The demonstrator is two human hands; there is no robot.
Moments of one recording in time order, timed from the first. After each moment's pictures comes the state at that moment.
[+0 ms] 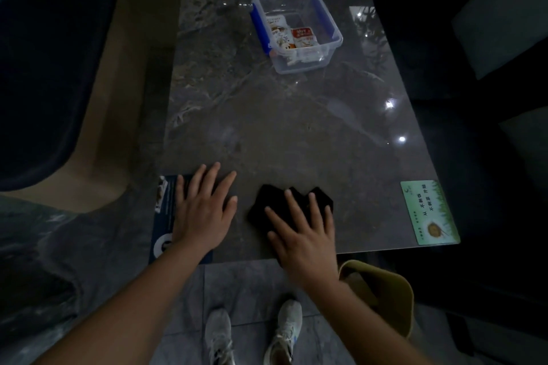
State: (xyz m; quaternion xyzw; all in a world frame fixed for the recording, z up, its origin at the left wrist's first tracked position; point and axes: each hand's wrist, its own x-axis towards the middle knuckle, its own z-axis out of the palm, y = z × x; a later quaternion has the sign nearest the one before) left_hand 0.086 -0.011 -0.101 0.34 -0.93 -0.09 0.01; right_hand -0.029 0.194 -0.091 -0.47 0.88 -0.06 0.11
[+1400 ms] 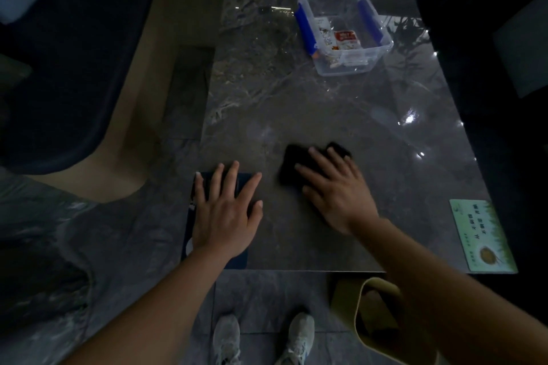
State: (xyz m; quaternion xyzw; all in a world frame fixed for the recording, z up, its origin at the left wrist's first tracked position) left_hand 0.102 -0.020 -0.104 0.37 -0.93 -0.06 0.03; right_hand -0.118 0.110 -0.091 -0.56 0.82 -0.04 0.07
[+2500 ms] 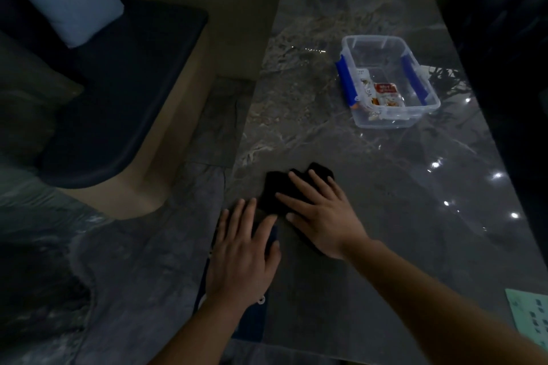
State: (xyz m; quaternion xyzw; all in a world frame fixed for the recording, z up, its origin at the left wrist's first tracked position) left_hand 0.097 -0.038 -0.106 0.41 -0.91 -0.10 0.06; right_hand -0.117 0.004 -0.096 -0.66 0.74 -0.04 0.11
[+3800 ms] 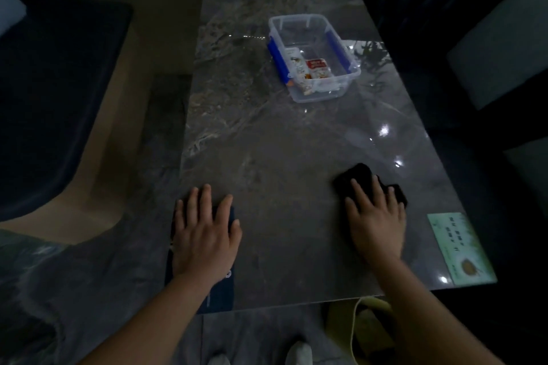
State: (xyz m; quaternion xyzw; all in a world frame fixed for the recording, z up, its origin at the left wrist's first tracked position) left_hand 0.093 -0.036 -0.103 0.39 -0.92 -0.06 0.02; right_hand -0.143 0.158 -0.079 -0.25 0.96 -0.06 0.11
